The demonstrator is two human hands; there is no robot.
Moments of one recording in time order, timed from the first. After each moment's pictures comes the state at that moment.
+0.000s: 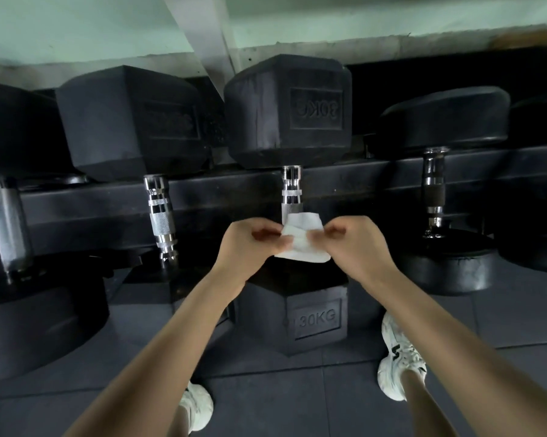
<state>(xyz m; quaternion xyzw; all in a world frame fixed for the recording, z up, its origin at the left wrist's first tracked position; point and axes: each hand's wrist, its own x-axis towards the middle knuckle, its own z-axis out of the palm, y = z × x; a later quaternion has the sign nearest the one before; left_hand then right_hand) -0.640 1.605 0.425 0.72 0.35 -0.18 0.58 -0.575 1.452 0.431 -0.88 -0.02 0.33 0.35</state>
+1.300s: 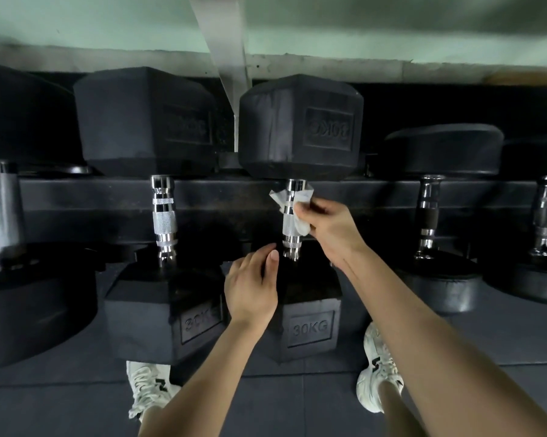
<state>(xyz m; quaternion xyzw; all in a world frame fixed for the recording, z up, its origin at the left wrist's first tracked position) -0.682 1.568 0.394 0.84 0.36 -0.11 0.39 -0.544 1.491 0.402 -0.69 0.11 0.37 0.61</state>
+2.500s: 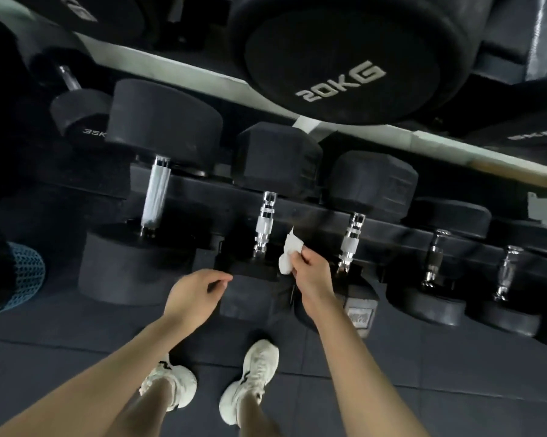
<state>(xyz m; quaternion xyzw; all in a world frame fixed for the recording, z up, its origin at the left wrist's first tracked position) -0.828 1.761 0.477 0.81 0.35 -0.18 0.43 -0.692 1.616 0.482 -0.78 0.14 0.34 0.50</state>
